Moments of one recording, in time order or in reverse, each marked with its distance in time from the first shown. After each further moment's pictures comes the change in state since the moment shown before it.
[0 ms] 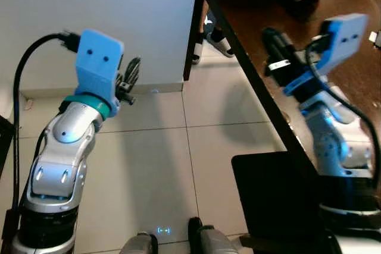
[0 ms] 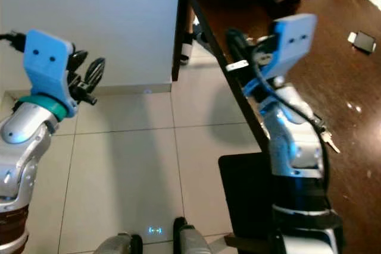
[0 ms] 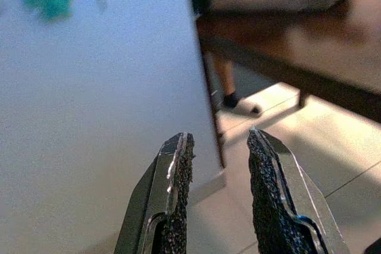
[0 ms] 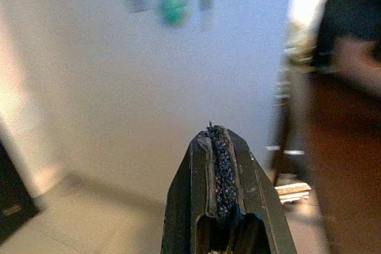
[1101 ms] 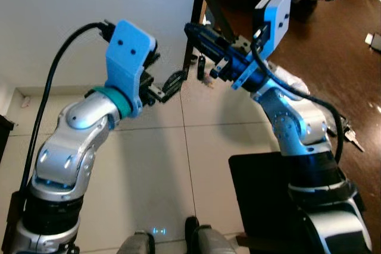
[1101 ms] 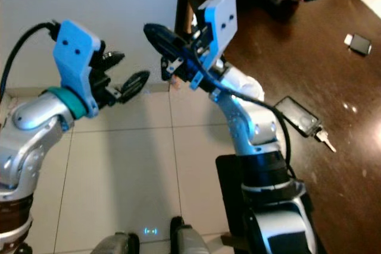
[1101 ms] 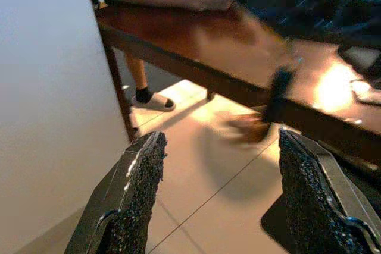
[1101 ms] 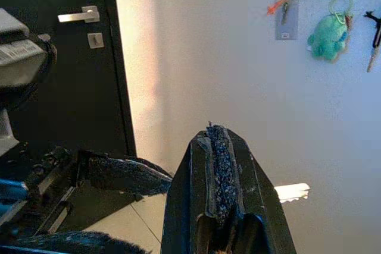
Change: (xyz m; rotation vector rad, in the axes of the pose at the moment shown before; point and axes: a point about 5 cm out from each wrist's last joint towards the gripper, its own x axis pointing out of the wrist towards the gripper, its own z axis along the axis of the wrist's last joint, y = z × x) left arm 0.001 -0.026 0.009 -0.160 0.046 -0.339; right arm 0.043 0.053 0.015 0.035 -0.080 0.383
